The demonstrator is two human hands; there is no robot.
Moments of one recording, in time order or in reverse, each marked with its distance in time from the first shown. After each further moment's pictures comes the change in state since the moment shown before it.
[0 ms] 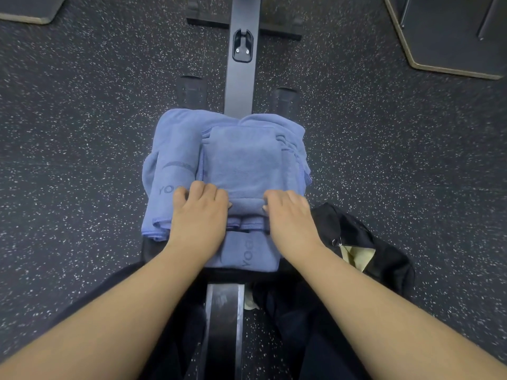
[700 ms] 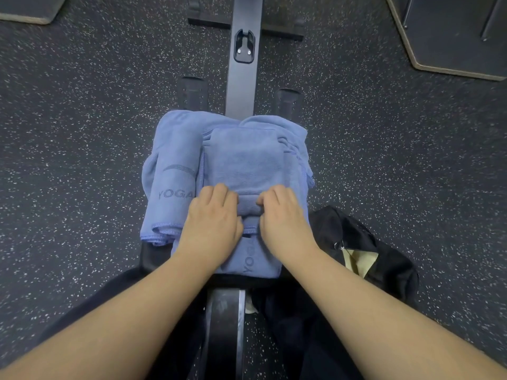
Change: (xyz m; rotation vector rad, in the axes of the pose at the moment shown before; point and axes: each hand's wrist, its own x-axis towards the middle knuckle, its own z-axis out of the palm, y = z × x) left_hand 0.004 0.014 -0.001 -0.244 -0.043 0.004; right_hand 0.009 -0.014 0.005 0.170 0.005 0.059
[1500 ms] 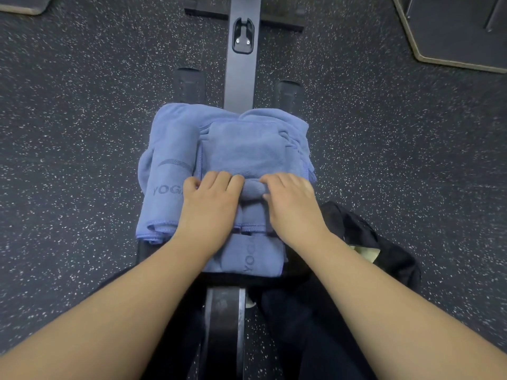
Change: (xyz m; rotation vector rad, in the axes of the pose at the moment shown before) left_hand 0.016 -0.005 -0.001 0.093 -0.011 0.008; right_hand 0.018 0.013 -0.015 -0.151 -0.109 -0.050
